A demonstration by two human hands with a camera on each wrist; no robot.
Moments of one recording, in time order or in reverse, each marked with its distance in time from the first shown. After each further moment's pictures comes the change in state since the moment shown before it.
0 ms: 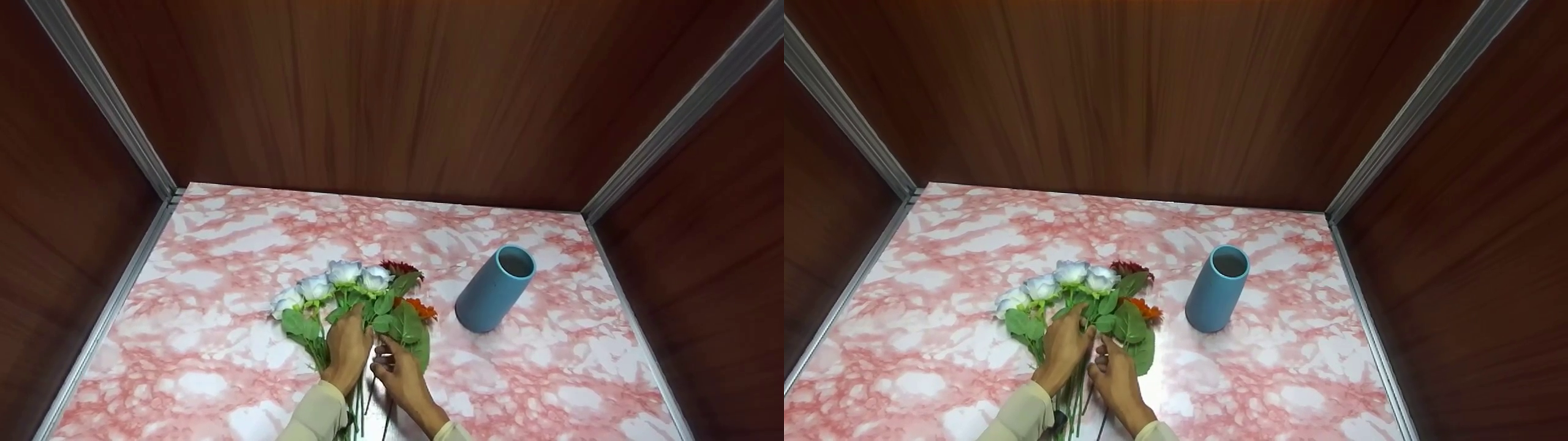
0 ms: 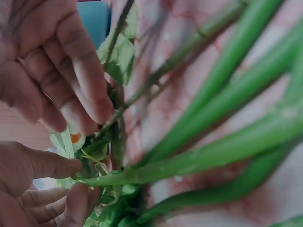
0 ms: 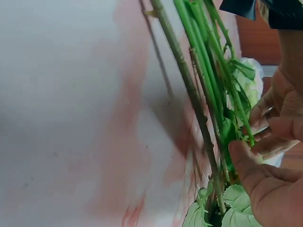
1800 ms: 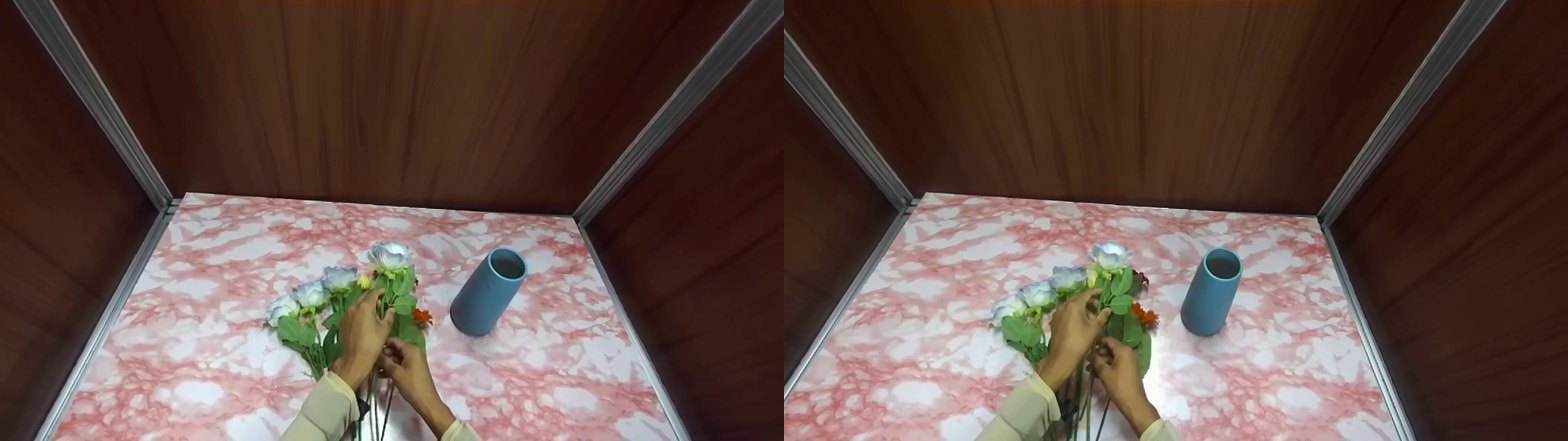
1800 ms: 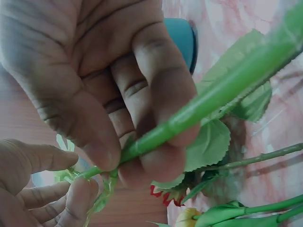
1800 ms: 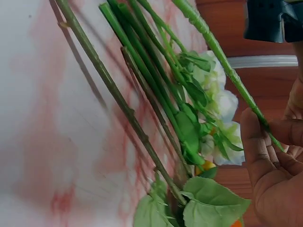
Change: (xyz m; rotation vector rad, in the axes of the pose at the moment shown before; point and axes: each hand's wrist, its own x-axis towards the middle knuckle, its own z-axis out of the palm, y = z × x) left_hand 0.024 0.063 -0.035 -0.152 0.044 0.025; right_hand -0.001 -0.053 -0.032 0.319 -0.029 0.078
